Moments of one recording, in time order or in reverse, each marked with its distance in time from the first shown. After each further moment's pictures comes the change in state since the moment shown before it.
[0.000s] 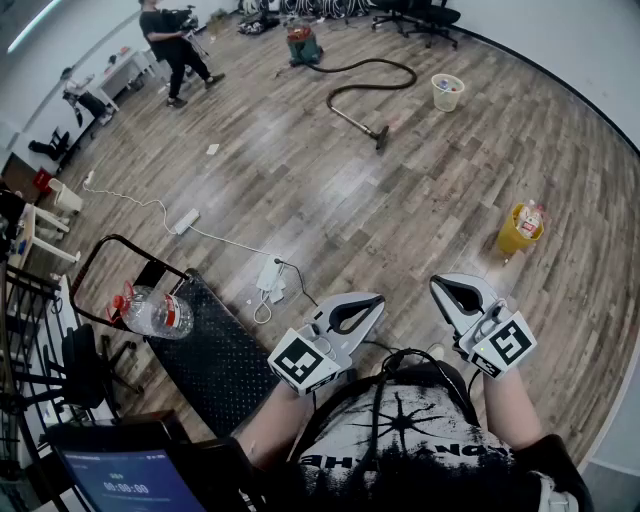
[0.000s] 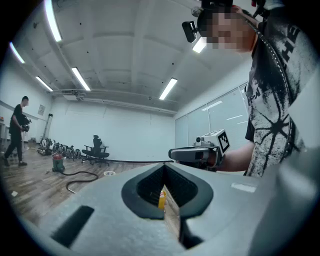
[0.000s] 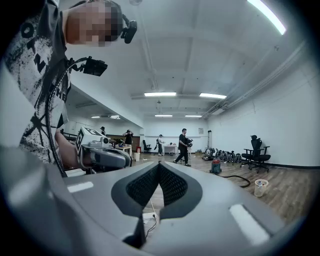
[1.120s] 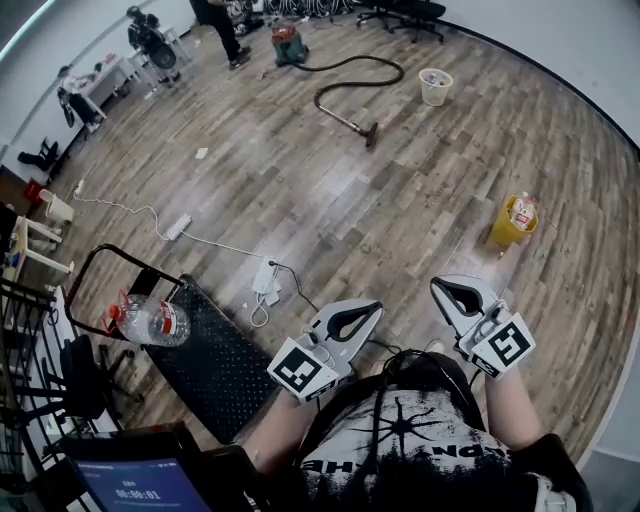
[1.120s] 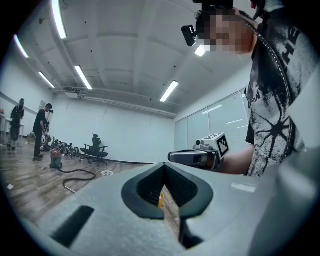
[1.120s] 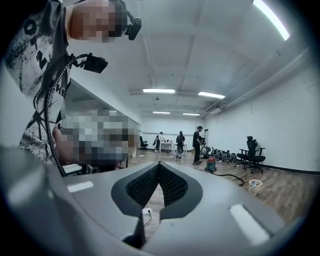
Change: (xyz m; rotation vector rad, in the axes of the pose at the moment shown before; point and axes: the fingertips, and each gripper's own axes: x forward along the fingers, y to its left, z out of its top) left arm -0.012 0.000 -0.018 -0.064 0.021 0.010; right arm 0.001 -0.001 -0.013 -0.034 0.036 -0.028
